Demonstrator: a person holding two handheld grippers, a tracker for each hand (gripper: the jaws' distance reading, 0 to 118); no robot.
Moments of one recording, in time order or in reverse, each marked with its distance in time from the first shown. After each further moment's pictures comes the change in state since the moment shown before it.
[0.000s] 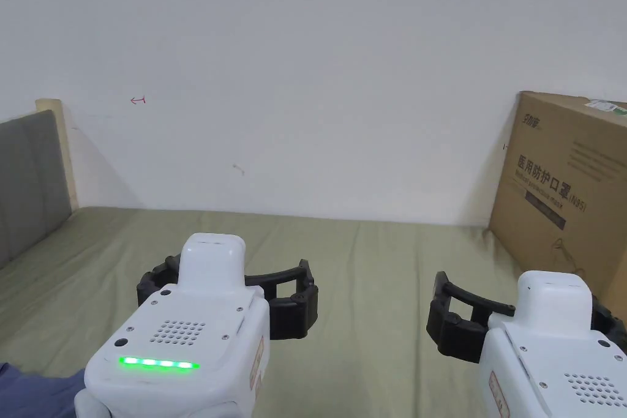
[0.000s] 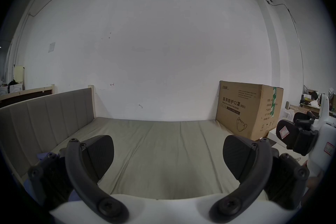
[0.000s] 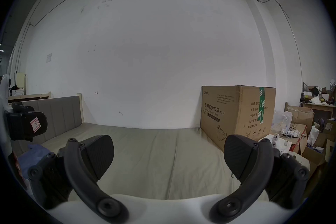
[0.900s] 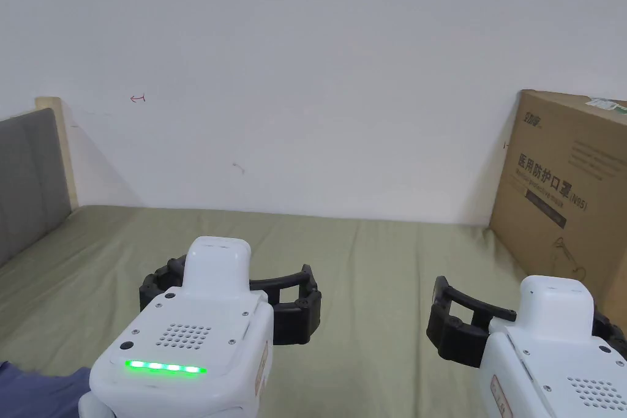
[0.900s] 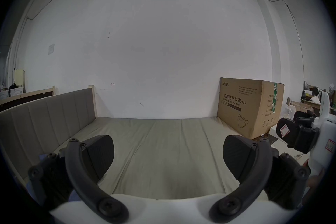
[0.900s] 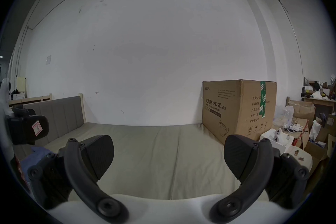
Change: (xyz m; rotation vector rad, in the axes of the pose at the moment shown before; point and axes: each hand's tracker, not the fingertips) left arm 0.004 -0.004 0.000 -0.018 0.008 -0.024; right arm 0.002 -0.005 -0.001 -0.028 0.009 -0.035
